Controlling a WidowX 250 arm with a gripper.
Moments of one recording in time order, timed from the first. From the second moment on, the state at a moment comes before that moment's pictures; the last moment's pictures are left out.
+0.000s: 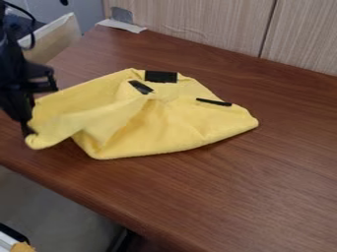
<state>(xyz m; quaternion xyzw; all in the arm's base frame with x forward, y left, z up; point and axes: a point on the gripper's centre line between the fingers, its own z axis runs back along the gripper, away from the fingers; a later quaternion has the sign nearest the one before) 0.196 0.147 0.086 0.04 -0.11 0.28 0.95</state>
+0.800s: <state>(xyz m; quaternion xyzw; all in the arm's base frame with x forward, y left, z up) 0.199 0.164 0.052 0.05 -0.08 0.28 0.96</state>
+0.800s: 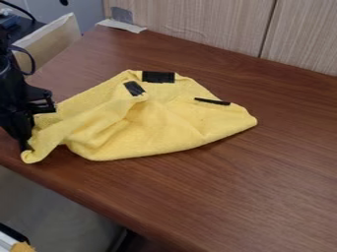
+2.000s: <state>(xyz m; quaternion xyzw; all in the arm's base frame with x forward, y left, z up) 0.208 0.150 0.106 0.05 -0.11 0.27 0.96</state>
